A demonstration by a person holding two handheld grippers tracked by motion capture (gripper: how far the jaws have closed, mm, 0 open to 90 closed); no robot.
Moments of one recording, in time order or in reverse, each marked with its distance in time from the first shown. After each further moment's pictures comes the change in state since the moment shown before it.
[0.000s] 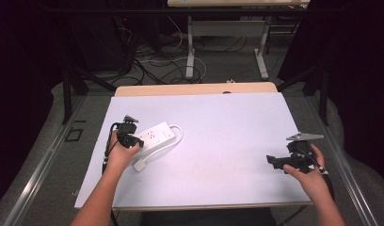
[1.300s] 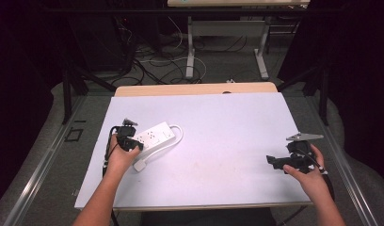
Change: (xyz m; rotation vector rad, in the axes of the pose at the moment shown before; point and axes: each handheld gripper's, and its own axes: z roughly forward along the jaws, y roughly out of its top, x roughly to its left) left arm 0.002 -0.009 0.005 -0.009 0.001 -0.011; right arm 0.001 0.000 0.000 0.000 -0.002 -0.002
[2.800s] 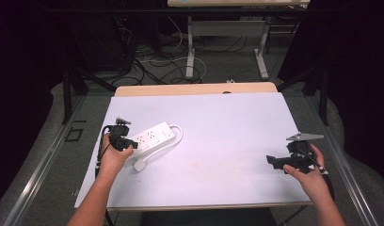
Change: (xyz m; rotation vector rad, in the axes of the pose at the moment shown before) left arm 0.010 -0.005 -0.021 -0.020 0.002 -0.016; right arm -0.001 0.000 0.000 -0.002 0.001 -0.002
